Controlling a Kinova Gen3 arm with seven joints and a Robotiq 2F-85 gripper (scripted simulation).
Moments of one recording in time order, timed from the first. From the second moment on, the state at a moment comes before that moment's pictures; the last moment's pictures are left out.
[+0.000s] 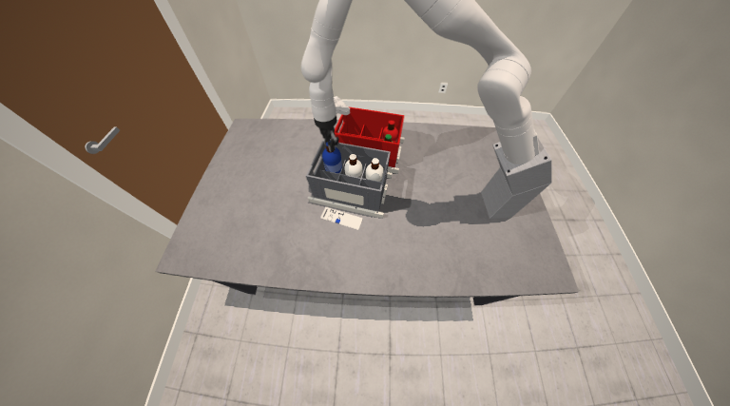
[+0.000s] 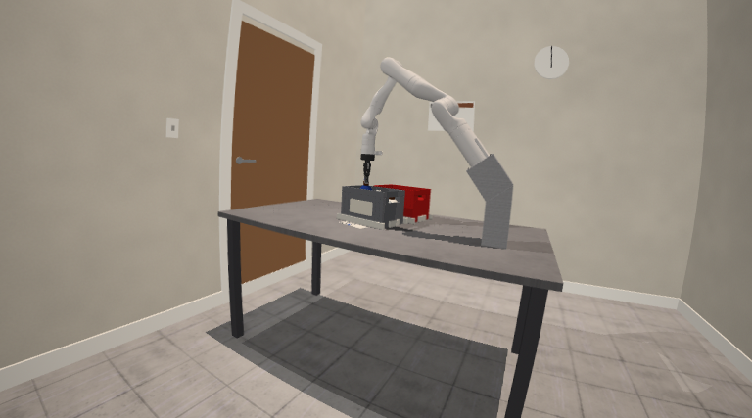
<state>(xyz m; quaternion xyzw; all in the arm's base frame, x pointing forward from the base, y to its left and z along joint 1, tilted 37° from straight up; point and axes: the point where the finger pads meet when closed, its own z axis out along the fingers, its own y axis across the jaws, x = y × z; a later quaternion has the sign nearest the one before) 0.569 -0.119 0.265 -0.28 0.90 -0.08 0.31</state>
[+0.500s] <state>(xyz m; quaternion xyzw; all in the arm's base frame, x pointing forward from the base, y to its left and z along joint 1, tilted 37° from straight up) 0.577 -0.118 0.254 -0.28 0.90 -0.08 0.31</state>
